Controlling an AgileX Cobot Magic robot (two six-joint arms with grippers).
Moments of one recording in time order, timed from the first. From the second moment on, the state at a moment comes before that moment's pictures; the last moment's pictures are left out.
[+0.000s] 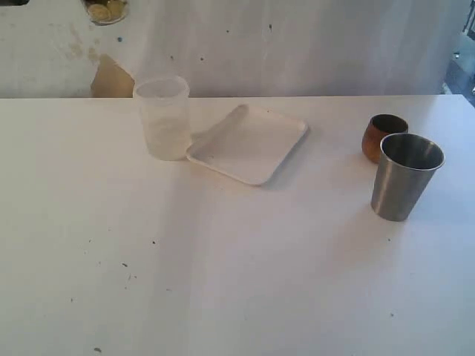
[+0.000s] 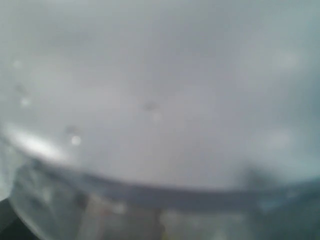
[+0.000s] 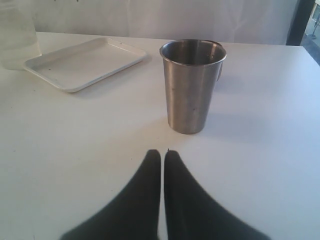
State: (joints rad) left arm -0.19 2.07 -1.90 -0.08 0.05 -0.17; right arm 0.03 0.01 0.00 0.05 0.32 -0.03
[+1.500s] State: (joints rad) left arm -0.57 2.26 -1.49 0.19 -0.53 -0.34; right arm 0.03 0.01 0.00 0.05 0.32 0.00
